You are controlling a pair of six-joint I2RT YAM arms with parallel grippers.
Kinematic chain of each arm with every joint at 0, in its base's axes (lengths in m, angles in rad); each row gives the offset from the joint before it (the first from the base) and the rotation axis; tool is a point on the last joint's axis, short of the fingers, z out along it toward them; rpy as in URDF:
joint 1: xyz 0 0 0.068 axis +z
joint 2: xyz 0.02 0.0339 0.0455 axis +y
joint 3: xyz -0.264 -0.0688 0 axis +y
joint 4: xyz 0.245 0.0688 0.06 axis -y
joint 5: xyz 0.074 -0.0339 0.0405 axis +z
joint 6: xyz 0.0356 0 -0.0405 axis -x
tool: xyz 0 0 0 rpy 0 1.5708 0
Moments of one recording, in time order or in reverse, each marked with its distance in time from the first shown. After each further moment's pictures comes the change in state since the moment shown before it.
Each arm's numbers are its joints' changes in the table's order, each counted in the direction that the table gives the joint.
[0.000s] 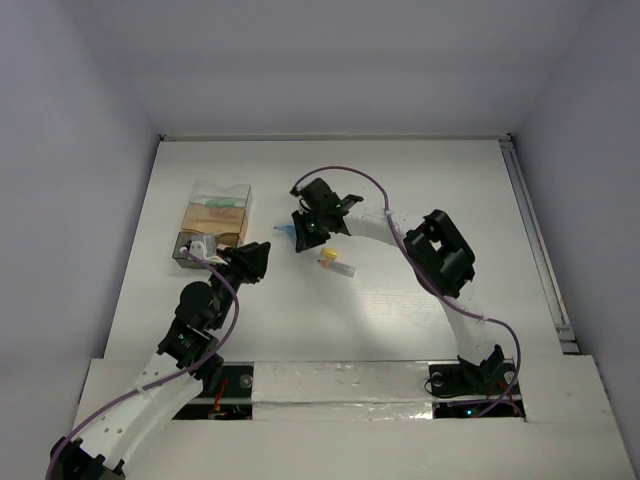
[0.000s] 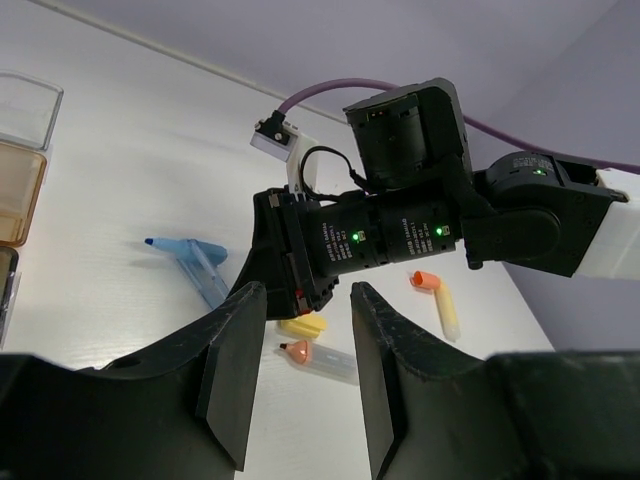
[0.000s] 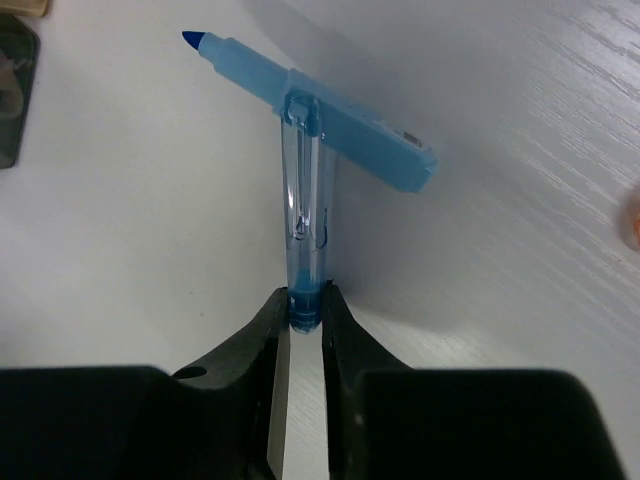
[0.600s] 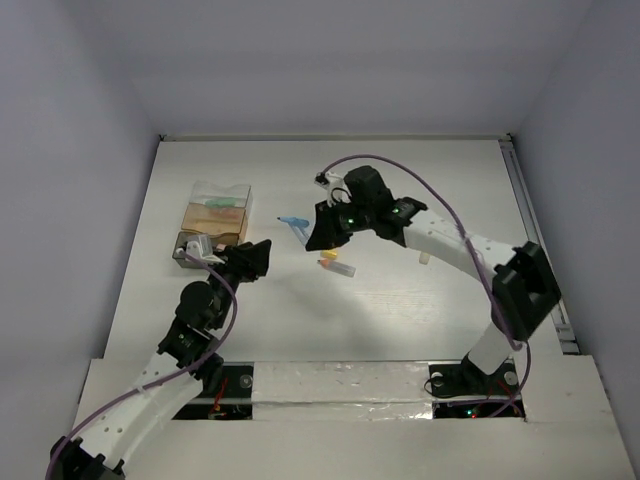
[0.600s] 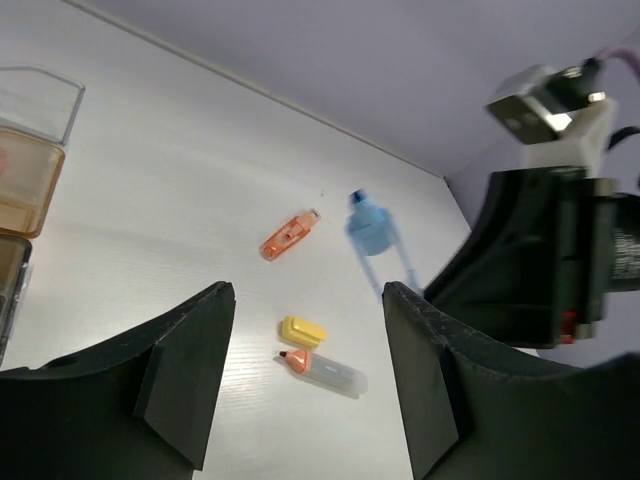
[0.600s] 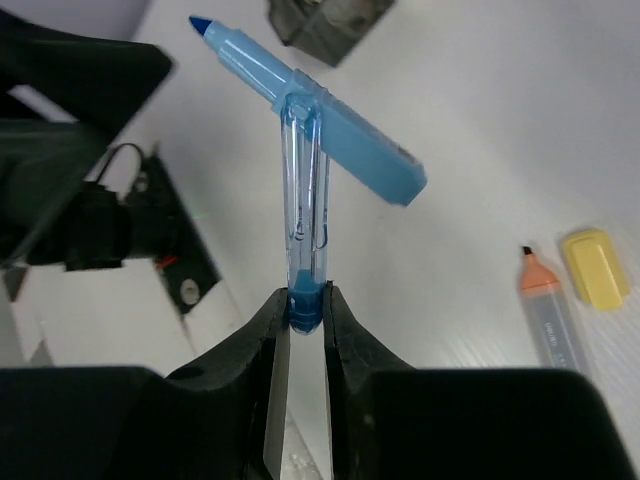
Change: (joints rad) left arm 0.000 -0.003 0.000 -0.005 0.057 0.042; right arm -0.032 -0.512 0.344 0.101 0.287 0.014
